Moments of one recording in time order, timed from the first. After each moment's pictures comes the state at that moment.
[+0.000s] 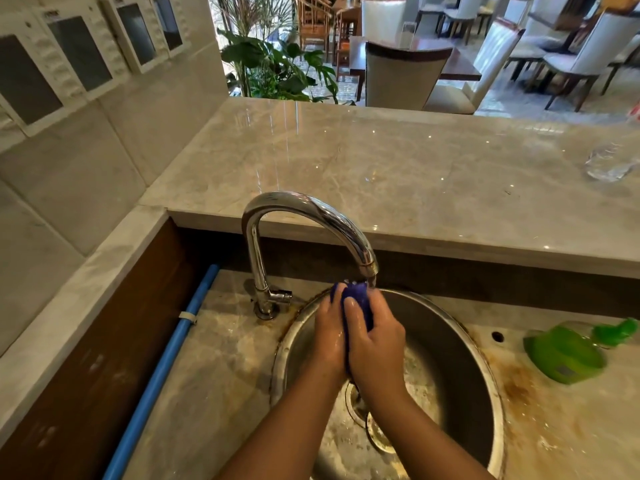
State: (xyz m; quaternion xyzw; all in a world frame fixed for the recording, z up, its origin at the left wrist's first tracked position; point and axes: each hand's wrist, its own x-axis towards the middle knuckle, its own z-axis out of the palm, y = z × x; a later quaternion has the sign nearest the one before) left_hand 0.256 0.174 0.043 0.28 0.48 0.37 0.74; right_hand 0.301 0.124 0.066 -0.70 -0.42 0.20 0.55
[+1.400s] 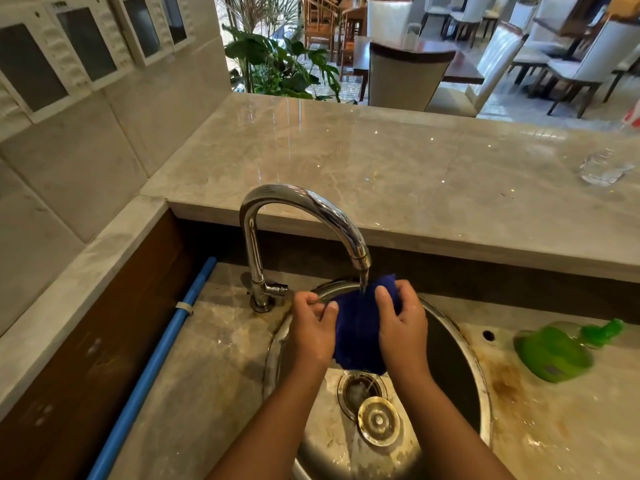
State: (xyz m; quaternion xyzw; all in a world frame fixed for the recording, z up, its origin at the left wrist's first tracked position) left_hand 0.237 0.165 0.035 0.50 0.60 0.35 0.52; right_hand 0.346 0.117 0.066 -0.70 -0.35 0.26 0.57
